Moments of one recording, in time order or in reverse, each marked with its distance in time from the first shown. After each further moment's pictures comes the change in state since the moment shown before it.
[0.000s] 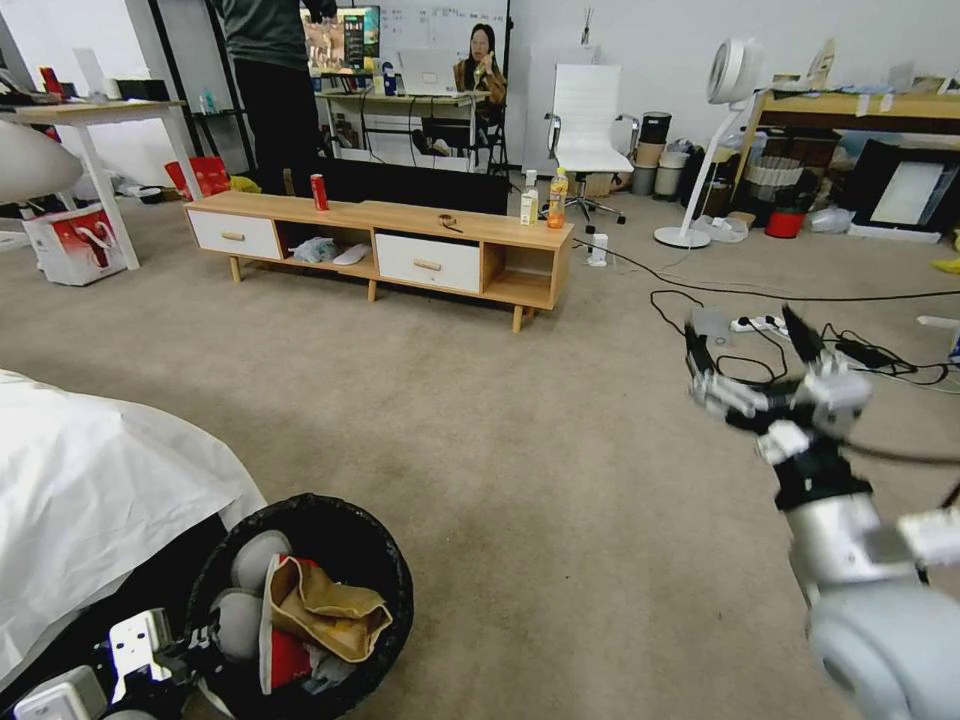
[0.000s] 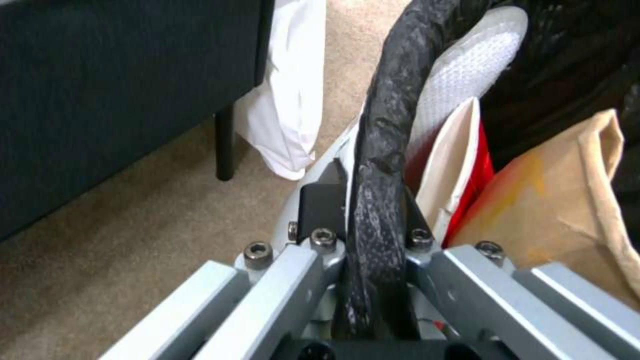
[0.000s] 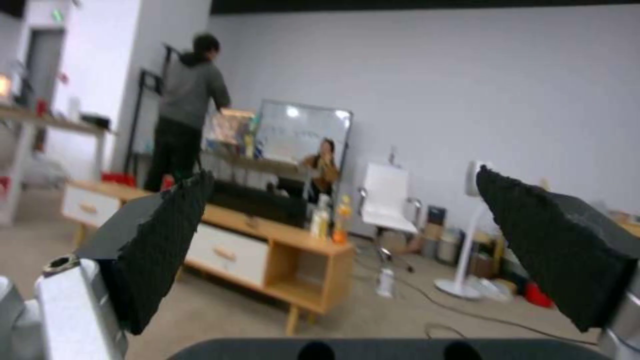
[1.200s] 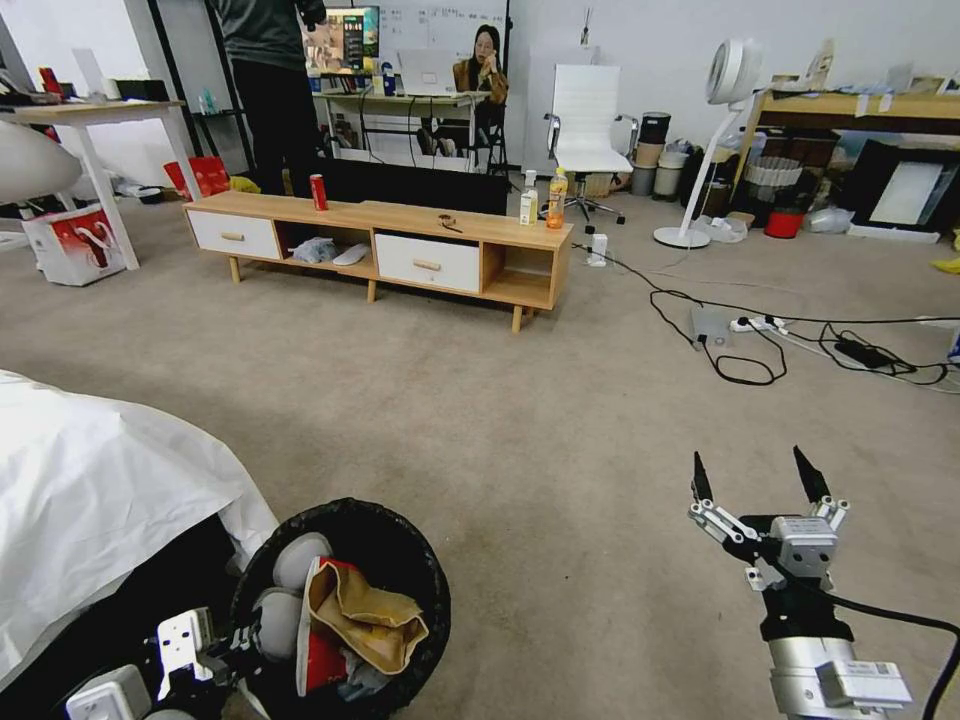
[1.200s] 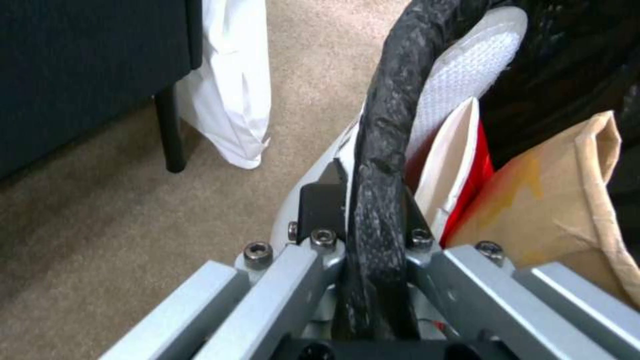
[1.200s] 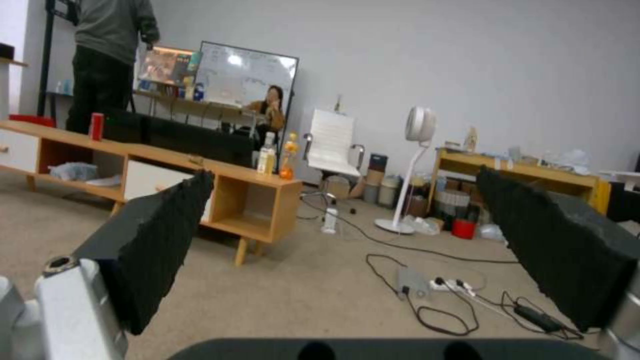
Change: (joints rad) left arm 0.014 -0.035 0.067 -0.002 0.072 -0.014 0.082; right arm -0.202 0.250 -0.018 -0.051 -0.273 0.070 0.034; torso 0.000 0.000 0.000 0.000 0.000
